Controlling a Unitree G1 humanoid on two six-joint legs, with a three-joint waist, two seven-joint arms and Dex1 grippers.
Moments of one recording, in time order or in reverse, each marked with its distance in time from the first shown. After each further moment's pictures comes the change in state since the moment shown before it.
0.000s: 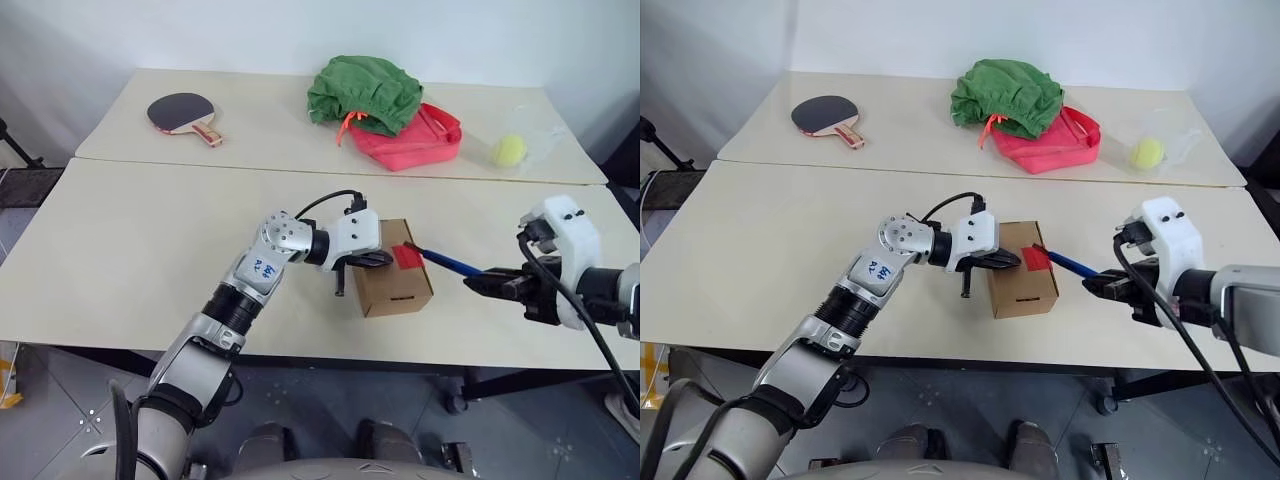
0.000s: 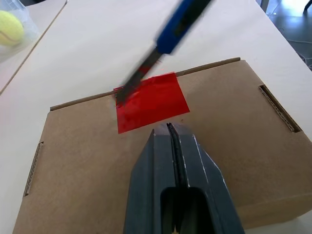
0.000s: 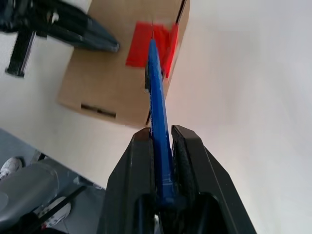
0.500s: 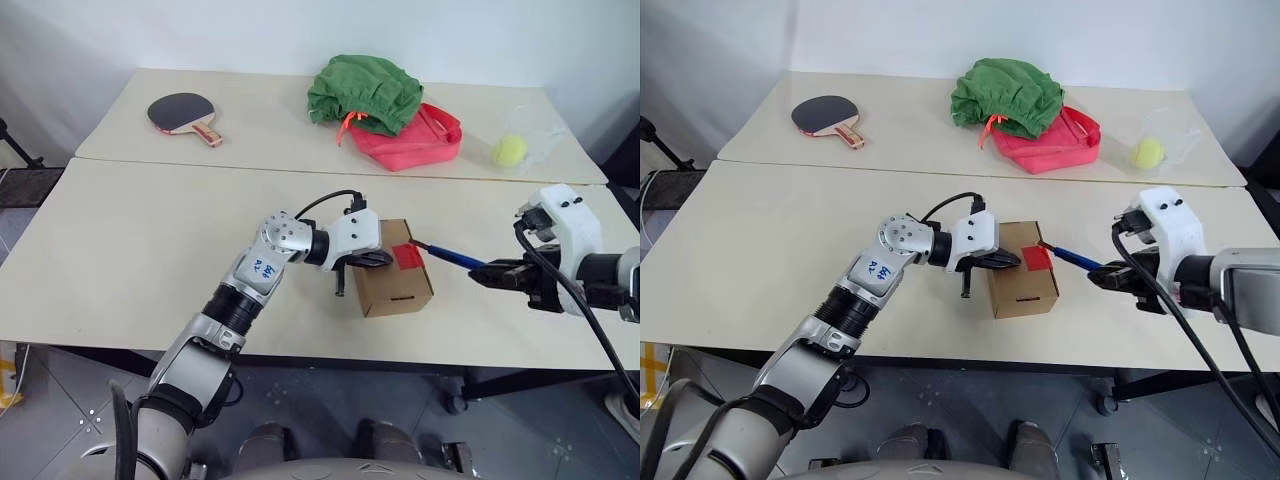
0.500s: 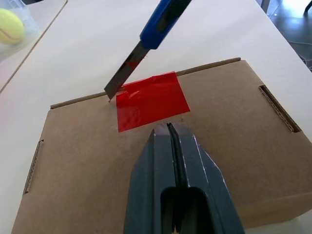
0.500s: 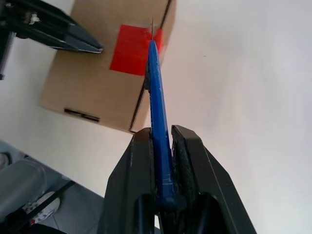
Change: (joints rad) left arm 0.001 -0.001 0.004 -0.006 0.000 0.016 0.001; right arm -0.215 0.013 0.174 0.069 0.001 0.077 -0.054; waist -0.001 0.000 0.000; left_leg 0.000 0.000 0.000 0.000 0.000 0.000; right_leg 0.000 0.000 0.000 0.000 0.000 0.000
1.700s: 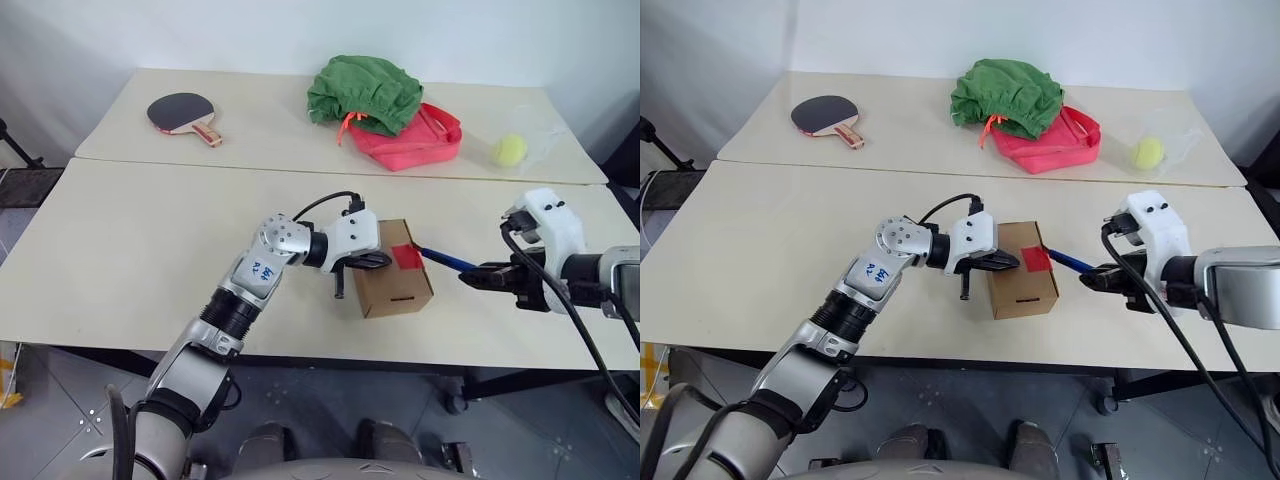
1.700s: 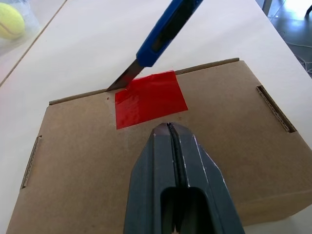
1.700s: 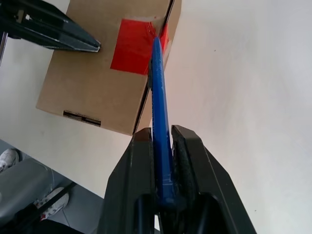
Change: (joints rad) left arm 0.029 0.007 0.003 -0.066 0.000 0.055 0.004; right arm -0.096 0.075 0.085 0.030 -0.004 0.070 -0.015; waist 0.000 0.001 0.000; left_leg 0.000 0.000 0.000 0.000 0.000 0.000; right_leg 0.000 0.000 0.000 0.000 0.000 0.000
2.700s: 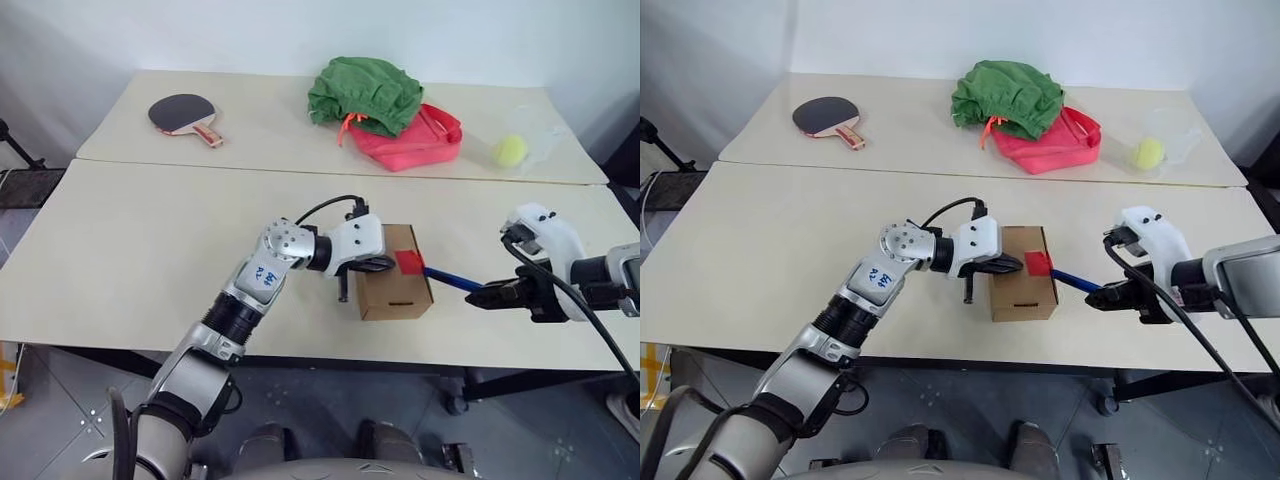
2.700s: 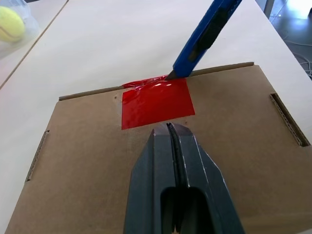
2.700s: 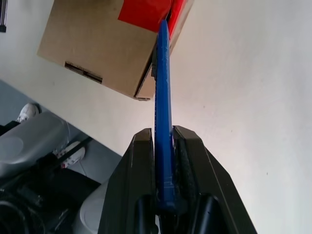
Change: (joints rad) left arm 0.024 -0.012 -0.021 -0.033 0.009 0.010 0.027; right arm -0.198 -0.114 0.231 0.095 -0.008 0.147 0.214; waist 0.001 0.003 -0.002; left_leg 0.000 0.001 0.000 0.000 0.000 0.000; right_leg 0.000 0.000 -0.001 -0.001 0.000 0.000
